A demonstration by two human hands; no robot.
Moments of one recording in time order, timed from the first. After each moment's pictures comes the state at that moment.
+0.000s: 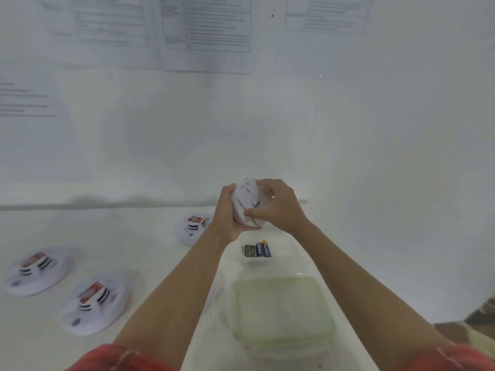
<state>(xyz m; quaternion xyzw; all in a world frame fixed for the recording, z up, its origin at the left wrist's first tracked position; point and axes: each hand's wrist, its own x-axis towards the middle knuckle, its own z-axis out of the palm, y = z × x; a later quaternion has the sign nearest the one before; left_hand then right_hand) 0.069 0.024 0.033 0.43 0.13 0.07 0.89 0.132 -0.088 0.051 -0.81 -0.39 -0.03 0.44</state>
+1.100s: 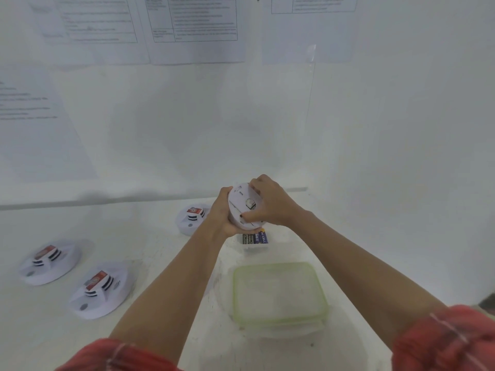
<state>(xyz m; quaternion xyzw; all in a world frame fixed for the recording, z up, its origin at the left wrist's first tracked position) 0.066 0.014 0.027 0.40 0.27 0.02 0.87 0.134 -0.094 0.045 -0.83 -0.47 0.03 0.30</state>
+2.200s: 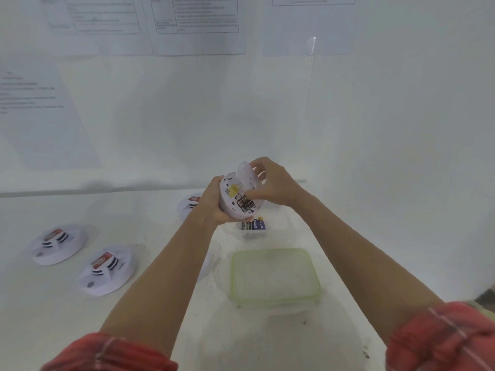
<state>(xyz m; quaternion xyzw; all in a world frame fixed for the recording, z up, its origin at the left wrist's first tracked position) 0.045 0.016 0.035 0.44 0.27 0.04 0.85 0.122 -0.110 0.067 -0.79 -0.44 0.08 0.41</state>
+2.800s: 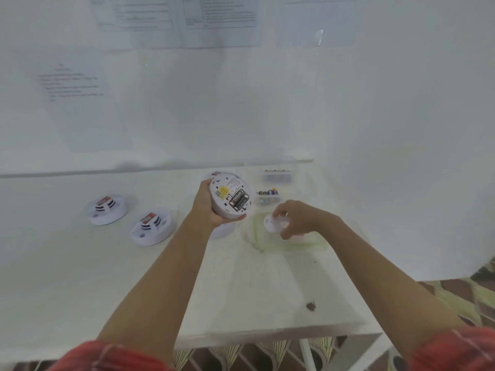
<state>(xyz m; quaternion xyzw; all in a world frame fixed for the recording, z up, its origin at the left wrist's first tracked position) -0.071 0.008 0.012 0.40 0.26 0.11 0.87 0.033 -0.177 0.012 -0.87 -0.43 0.20 0.13</state>
